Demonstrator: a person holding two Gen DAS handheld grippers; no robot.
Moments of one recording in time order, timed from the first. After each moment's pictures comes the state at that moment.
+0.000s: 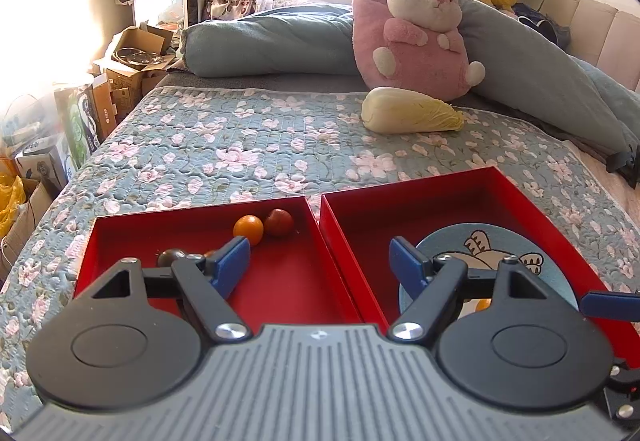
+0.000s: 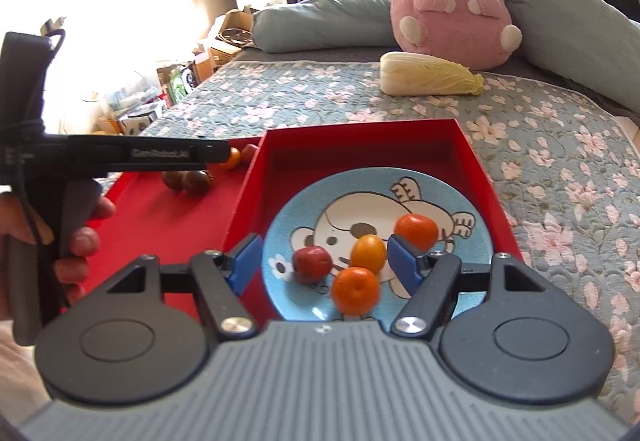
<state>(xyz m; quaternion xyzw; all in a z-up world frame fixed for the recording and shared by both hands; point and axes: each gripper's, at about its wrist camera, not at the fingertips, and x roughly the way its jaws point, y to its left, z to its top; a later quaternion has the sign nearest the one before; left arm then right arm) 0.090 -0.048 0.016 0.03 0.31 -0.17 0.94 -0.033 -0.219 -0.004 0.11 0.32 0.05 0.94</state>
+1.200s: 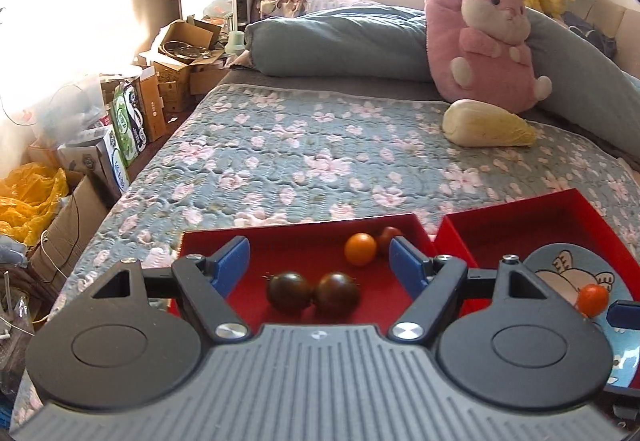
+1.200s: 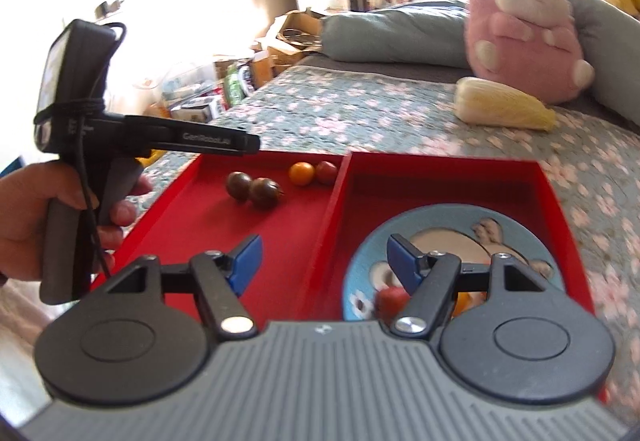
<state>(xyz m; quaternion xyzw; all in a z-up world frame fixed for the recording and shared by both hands) 0.139 0.033 0.020 0.03 0.31 -0.09 0.94 -0.001 -0.169 0.012 0.07 0.30 0.14 0.94</state>
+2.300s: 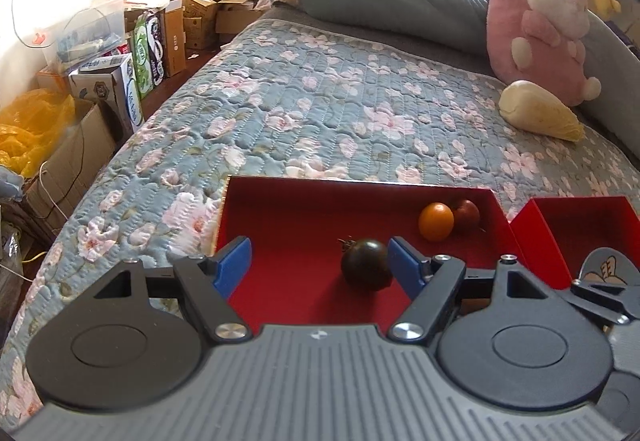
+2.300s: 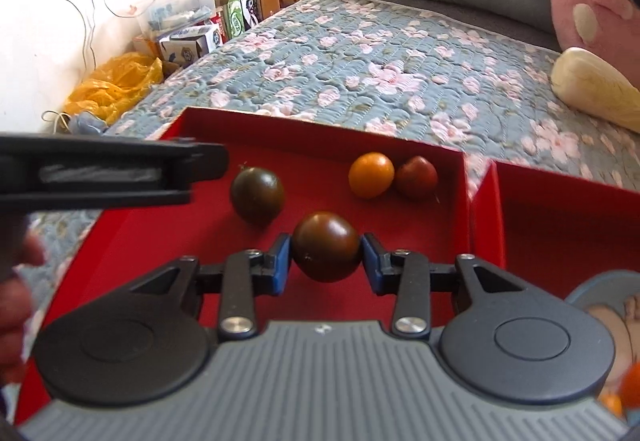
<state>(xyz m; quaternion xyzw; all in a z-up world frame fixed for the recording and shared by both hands) 0.184 0.079 -0.025 -0.03 0.39 -0.07 0.92 0.138 -0.066 -0.040 0.03 0.39 0.14 0.91</state>
